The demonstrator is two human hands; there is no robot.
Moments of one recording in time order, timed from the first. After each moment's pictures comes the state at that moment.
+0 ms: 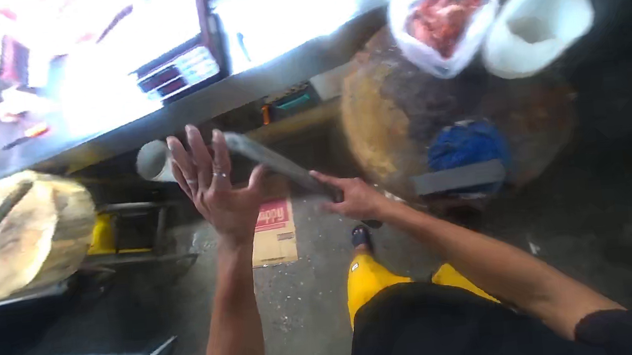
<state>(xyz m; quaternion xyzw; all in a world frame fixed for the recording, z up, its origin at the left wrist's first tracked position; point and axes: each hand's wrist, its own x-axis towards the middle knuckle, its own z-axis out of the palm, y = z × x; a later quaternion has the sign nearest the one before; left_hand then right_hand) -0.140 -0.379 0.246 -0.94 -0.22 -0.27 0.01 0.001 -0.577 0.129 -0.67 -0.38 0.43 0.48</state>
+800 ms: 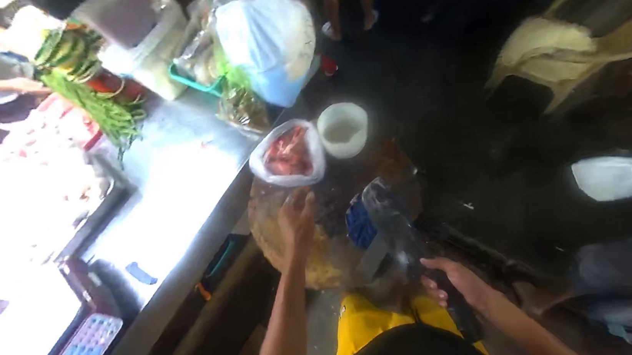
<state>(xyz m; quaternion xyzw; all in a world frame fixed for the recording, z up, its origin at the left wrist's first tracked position) 0.193 -0.533 0.189 -0.89 -0.04 0.05 -0.46 -0.018 -0.817 0.116 -0.30 0.32 0.38 0.81</state>
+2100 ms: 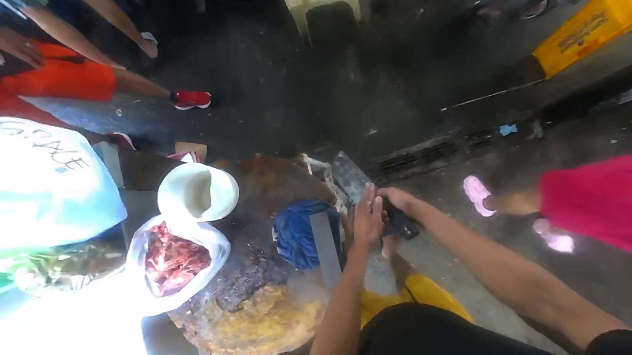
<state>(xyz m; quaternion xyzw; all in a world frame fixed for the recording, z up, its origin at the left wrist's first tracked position) 0.065 -0.753 0.020 -0.71 0.31 0.49 -0.40 -0.021 -0.874 0.010 -0.29 0.53 0.10 0.79</state>
